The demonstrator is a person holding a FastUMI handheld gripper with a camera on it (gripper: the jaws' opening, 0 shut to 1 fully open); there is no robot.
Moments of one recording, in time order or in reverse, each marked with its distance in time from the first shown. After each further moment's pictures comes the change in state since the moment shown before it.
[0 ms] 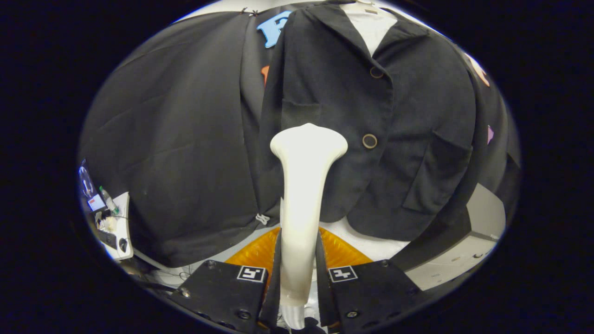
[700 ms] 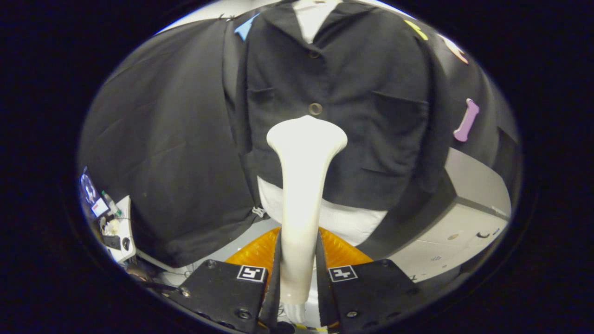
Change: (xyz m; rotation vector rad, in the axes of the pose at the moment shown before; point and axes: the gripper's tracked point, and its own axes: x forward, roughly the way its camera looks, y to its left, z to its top) arm -0.055 -0.091 -0.037 0.112 0.009 -0.013
